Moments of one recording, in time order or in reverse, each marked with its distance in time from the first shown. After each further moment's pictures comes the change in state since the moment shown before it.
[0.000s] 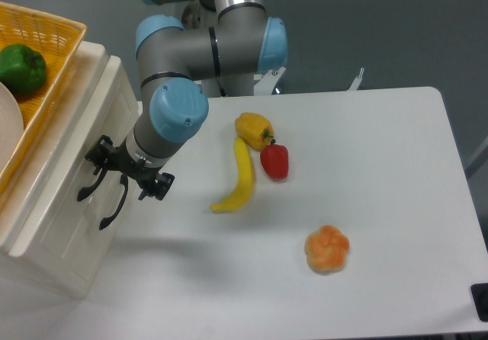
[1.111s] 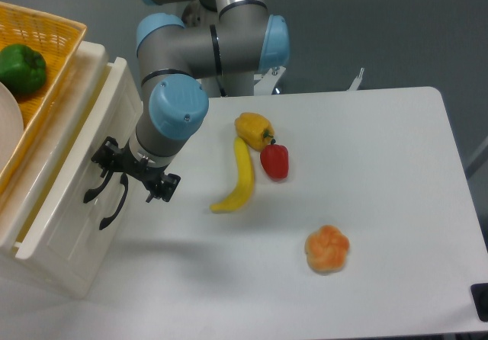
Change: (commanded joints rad) arm 0.008 0.003 0.009 0.003 0.032 0.005
